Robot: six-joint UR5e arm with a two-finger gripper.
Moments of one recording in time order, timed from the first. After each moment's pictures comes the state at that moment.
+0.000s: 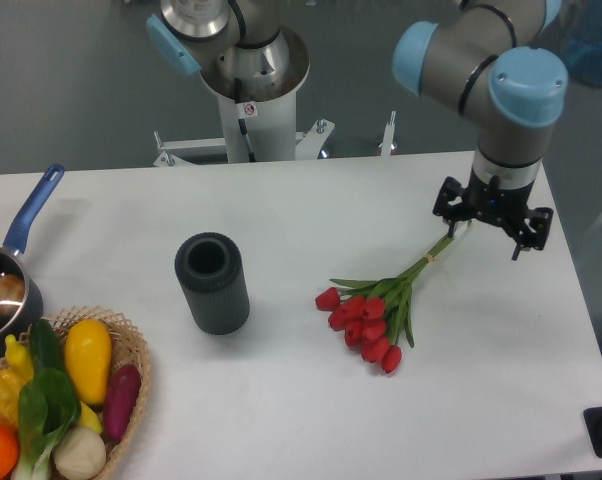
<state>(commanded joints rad) 2.80 -1.91 -1.57 -1.10 1.56 1.34</state>
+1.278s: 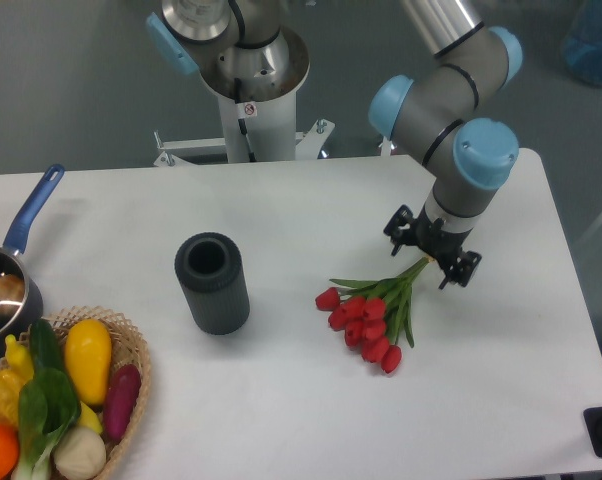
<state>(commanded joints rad) 2.70 -1.99 -1.77 -1.01 1.40 1.43</state>
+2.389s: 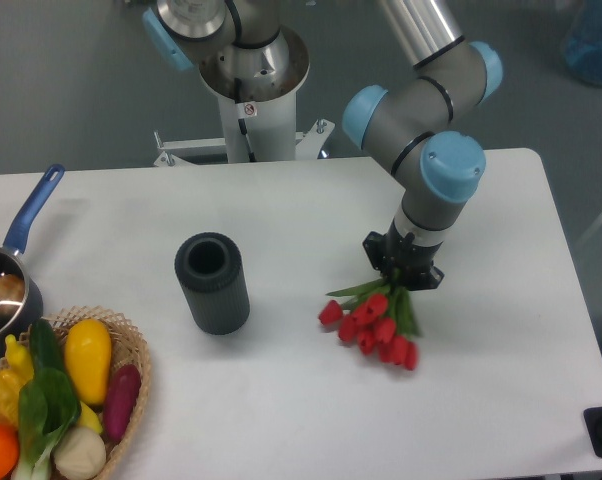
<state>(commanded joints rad) 2.70 -1.95 -1.68 -1.01 1.46 1.24</state>
